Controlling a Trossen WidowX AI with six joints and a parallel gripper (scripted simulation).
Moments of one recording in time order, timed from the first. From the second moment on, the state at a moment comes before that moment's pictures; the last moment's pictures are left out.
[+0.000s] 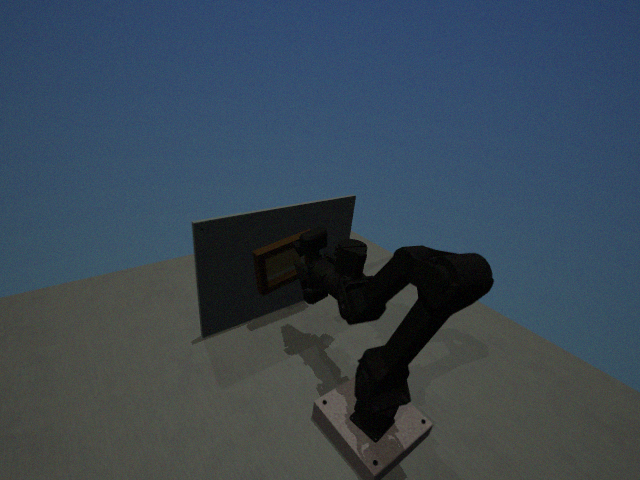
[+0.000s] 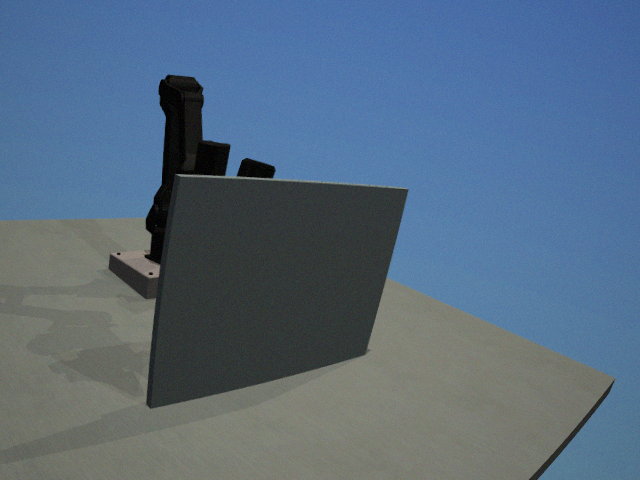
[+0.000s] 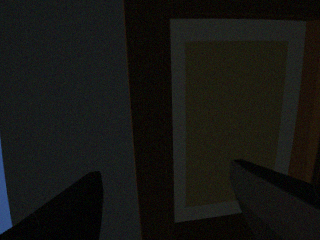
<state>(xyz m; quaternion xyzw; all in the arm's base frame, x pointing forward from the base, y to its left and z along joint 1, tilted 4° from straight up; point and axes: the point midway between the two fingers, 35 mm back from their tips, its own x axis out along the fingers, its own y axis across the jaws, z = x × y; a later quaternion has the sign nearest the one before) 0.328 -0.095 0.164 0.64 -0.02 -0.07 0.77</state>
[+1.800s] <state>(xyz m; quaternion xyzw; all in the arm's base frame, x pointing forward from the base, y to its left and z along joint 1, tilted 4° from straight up) 0.365 -0.100 0.165 0.63 -0.03 -0.06 0.77</state>
